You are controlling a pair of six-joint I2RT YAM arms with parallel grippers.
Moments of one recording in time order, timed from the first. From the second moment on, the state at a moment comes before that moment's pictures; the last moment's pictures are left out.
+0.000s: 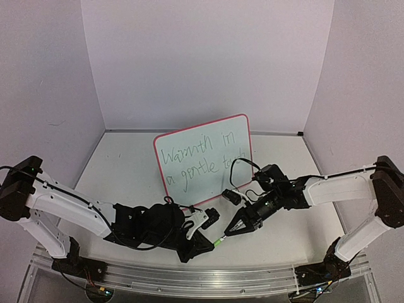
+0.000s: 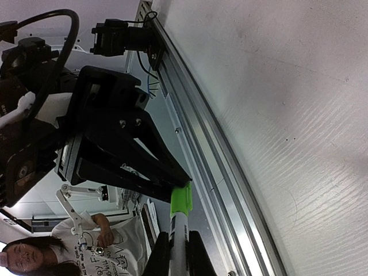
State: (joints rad) left arm -1.40 1.55 0.77 0.18 0.06 -0.38; right arm 0.80 1.51 0.72 -0.09 -1.05 0.56
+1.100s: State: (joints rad) left arm -1.40 1.55 0.80 0.12 0.13 -0.32; right arm 0.83 1.52 0.74 -0.13 -1.08 0.56
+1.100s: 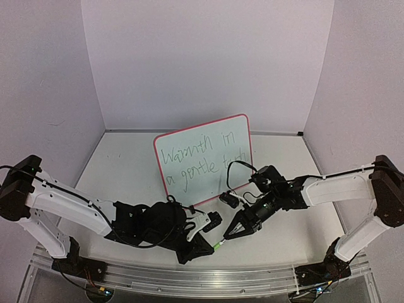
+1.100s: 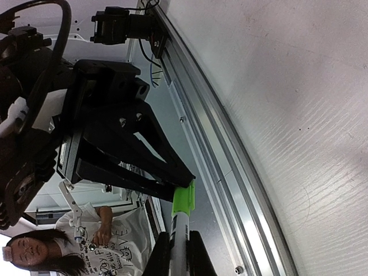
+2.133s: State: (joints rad) left arm -1.37 1.33 0.81 0.18 0.10 -0.30; right arm 0.83 1.47 0.79 -0.06 -1.06 0.57
